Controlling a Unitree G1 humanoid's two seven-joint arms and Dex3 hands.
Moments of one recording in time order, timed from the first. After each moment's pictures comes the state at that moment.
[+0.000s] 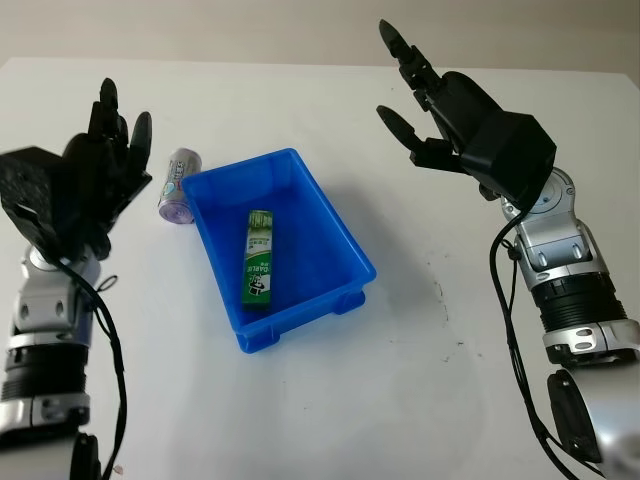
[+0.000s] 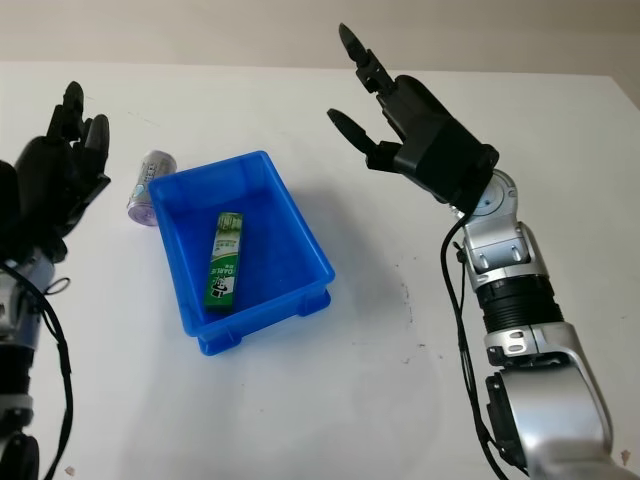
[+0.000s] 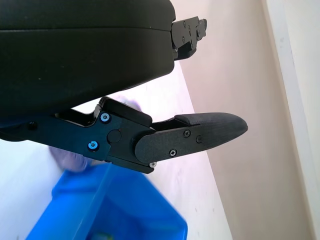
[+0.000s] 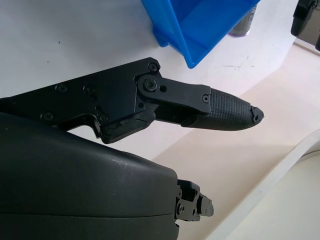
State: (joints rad) left arm -0.59 0.49 0.24 0.35 -0.09 0.15 -0.19; right arm -0.80 -0.45 0.06 0.46 -0.13 -0.10 0.34
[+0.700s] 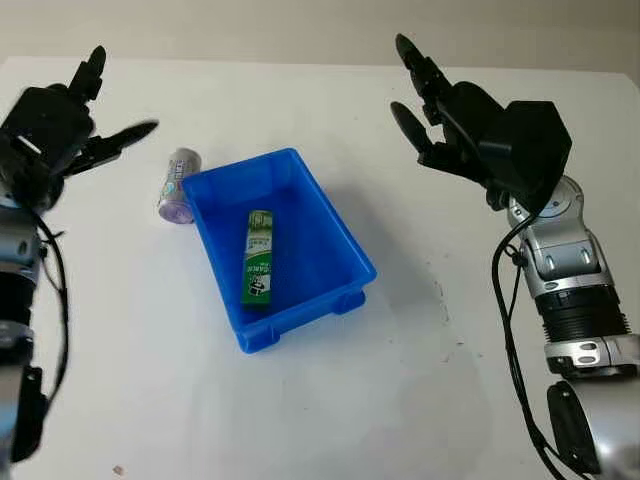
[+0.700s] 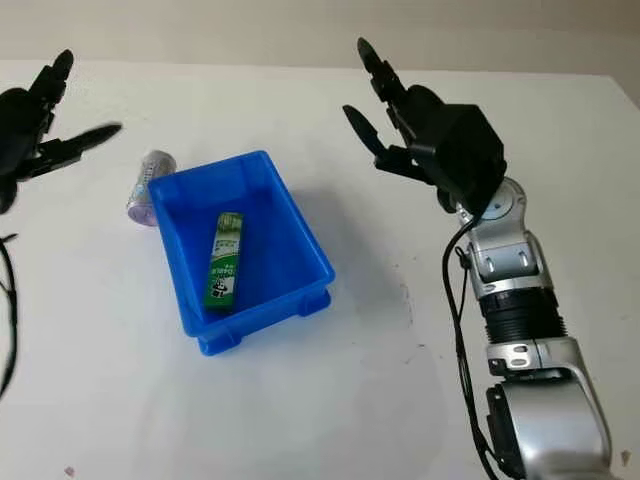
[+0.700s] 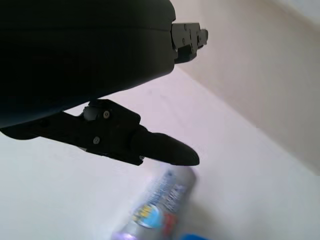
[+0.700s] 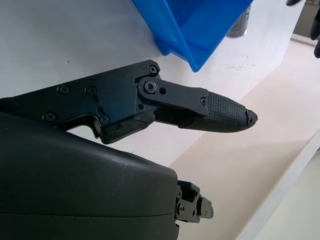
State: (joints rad) left arm -0.89 0.78 -0.05 0.80 0.34 -0.07 -0.28; right arm -0.76 -0.44 0.03 0.38 -0.08 0.02 0.38
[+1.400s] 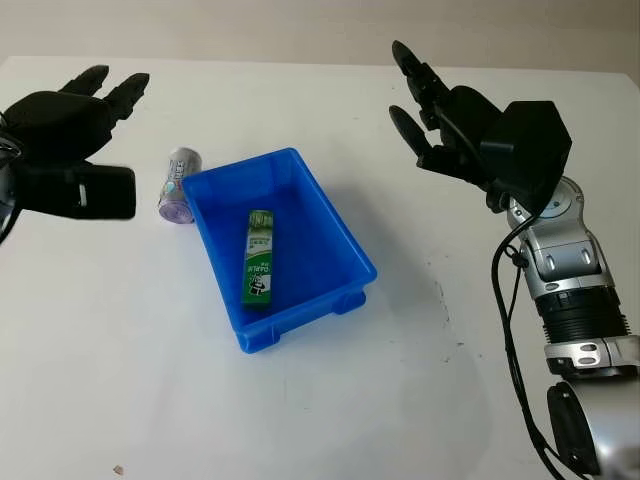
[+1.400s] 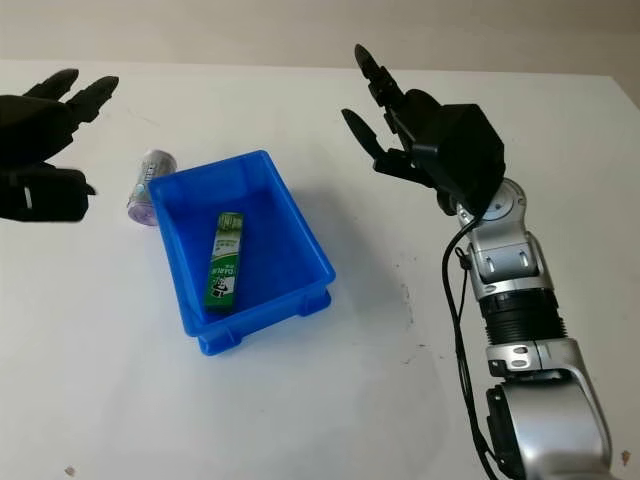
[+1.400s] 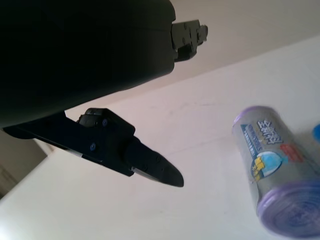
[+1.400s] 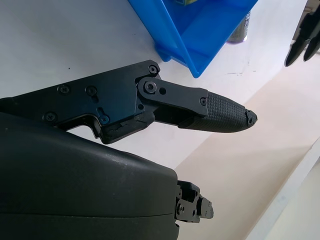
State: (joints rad) left arm -1.06 0.92 -0.45 0.98 0.93 -0.44 -0.03; right arm -0.76 -0.44 0.03 0.38 -0.08 0.04 0.40
